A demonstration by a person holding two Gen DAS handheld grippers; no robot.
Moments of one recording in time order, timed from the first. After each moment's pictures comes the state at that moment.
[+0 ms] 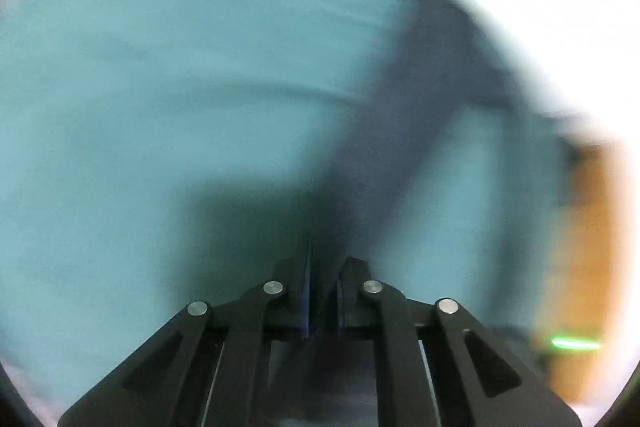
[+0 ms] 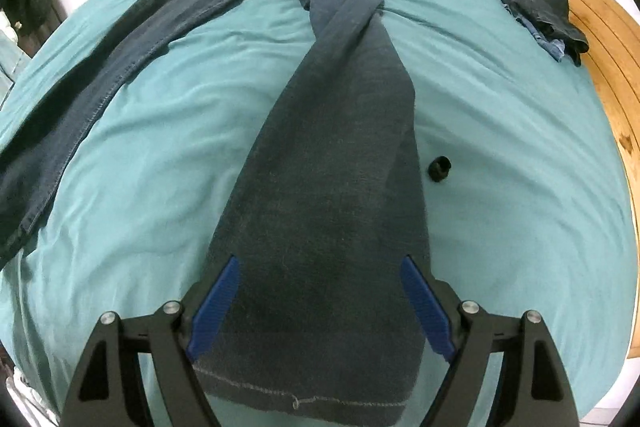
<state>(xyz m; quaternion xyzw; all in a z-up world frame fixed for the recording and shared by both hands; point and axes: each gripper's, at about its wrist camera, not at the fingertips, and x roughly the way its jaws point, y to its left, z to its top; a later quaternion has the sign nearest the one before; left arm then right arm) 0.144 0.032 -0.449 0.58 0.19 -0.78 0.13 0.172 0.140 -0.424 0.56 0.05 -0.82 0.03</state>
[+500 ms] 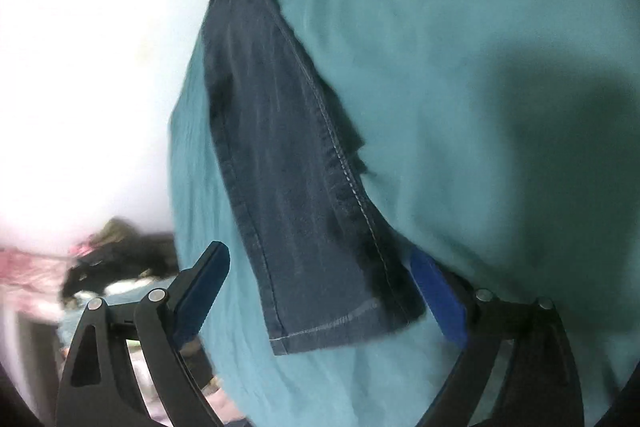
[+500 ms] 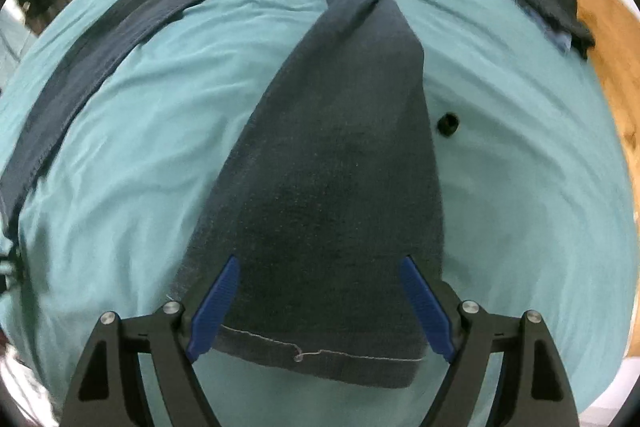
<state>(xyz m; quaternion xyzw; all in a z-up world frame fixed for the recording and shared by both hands) 0.228 0.322 -0.555 0.46 -0.55 -0.70 0.03 0.207 0.140 -0.431 0.57 0.09 -0.82 0.04</state>
